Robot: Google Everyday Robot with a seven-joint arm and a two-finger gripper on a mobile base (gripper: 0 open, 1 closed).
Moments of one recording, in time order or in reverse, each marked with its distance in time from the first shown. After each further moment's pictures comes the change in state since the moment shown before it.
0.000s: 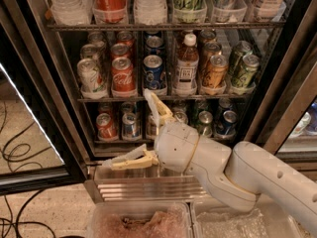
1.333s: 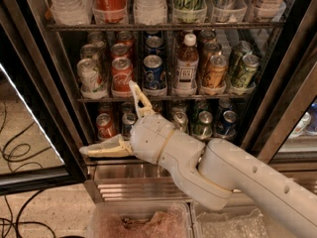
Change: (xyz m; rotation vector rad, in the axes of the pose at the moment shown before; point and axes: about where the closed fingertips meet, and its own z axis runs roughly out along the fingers) arm 0.003 -0.007 0.048 0.101 0.042 -0.071
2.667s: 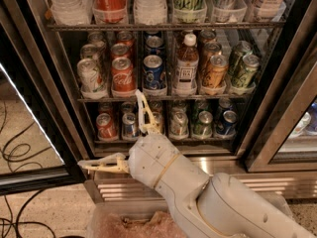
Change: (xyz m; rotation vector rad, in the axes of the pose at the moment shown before) arm -0.013 0.019 -0.029 0.155 0.016 -0.155
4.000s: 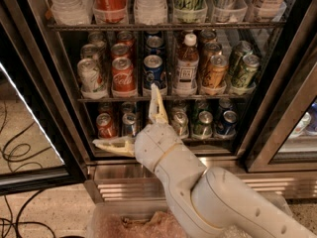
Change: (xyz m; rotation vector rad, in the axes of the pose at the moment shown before) arm 0.036 -0.041 0.008 0.147 0.143 -0.015
